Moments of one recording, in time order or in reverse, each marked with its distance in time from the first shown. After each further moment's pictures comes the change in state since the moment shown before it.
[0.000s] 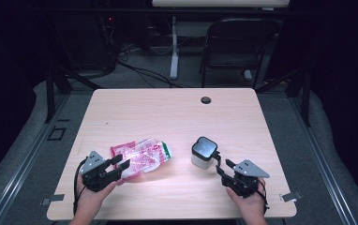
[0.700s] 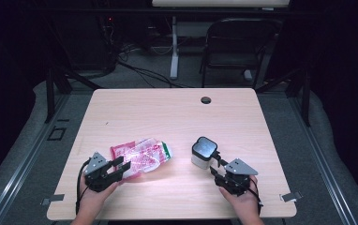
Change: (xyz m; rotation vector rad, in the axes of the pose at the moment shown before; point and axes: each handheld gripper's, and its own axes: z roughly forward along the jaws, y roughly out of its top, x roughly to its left) left arm 0.003 -0.011 0.010 0.033 0.013 0.017; right arm 0.010 -0.002 0.021 0.054 -0.004 -0.049
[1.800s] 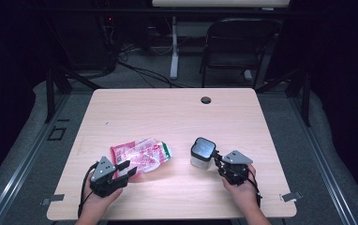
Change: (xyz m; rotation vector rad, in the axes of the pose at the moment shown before) left arm -0.024 0.001 0.000 0.019 -0.052 0.105; right arm -0.018 0.006 0.024 0.094 -0.038 -0.036
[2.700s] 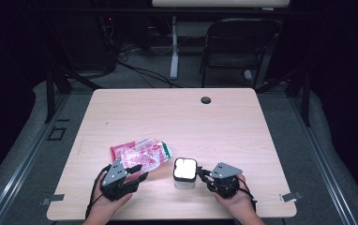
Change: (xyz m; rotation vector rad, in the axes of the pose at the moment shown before) left arm -0.026 0.007 0.010 0.000 -0.076 0.073; right arm 0.041 -0.002 -0.014 -0.001 0.268 -0.171
